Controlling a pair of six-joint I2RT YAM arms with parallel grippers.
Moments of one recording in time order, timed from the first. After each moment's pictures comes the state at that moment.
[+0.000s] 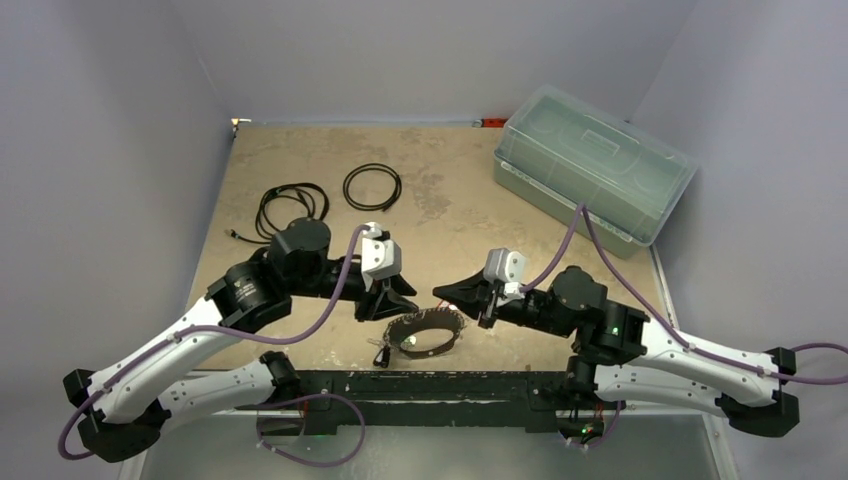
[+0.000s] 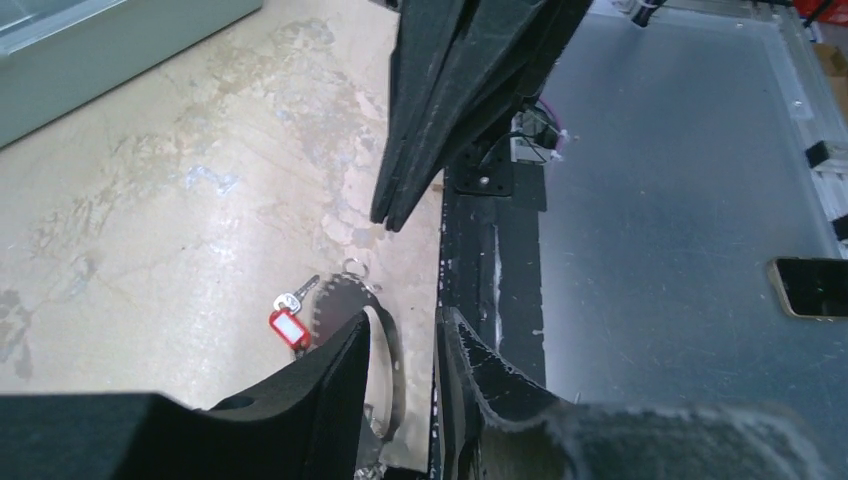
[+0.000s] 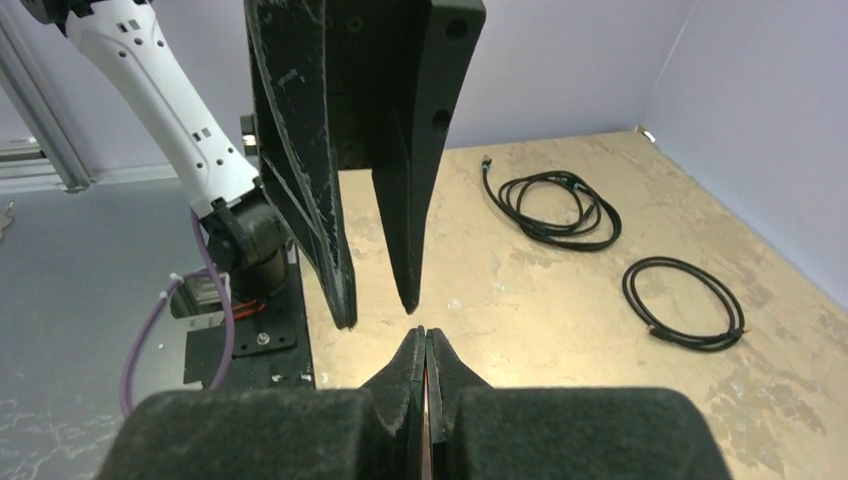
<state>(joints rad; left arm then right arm) -0.92 0.87 1.07 -0.54 0.59 0.08 1.23 0.71 0.79 -0.06 -0.02 -0.07</state>
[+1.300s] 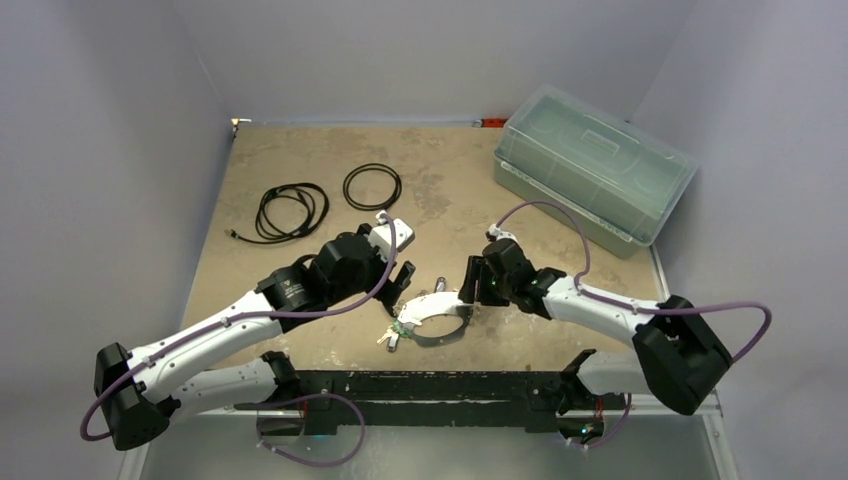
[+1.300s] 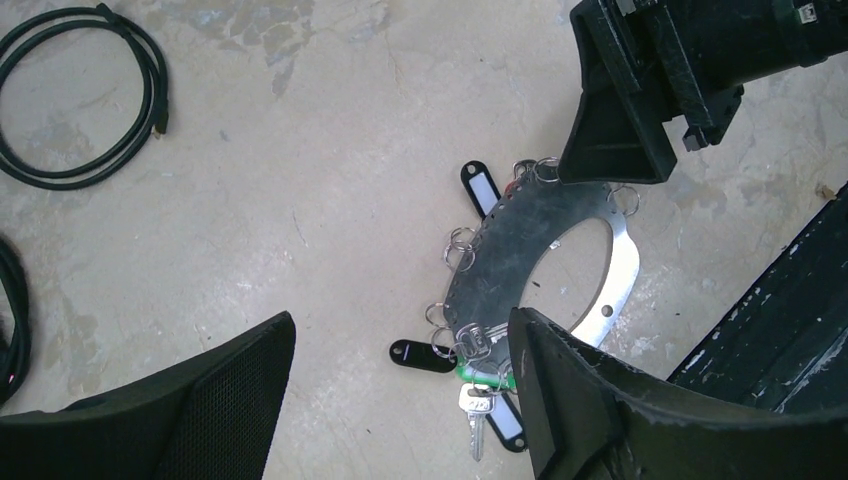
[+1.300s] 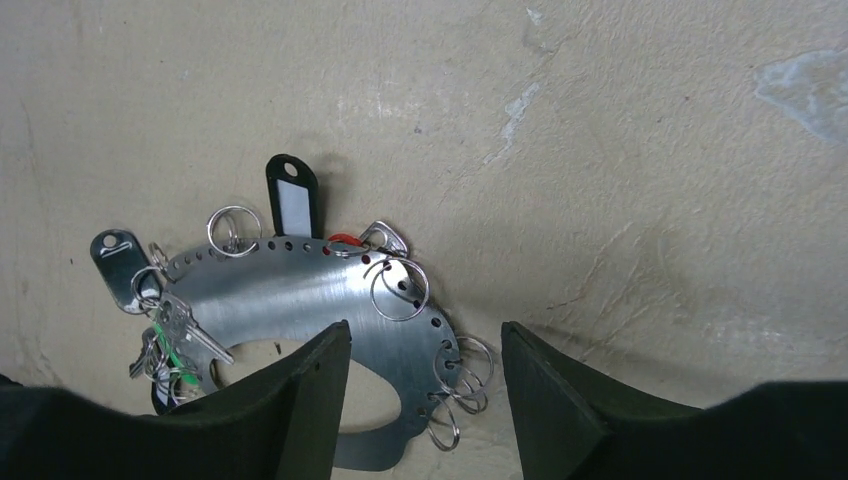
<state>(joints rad) -0.92 0.98 0.83 -0.41 -0.15 -0.06 0.70 1.26 0.57 -0.20 0.04 0.73</state>
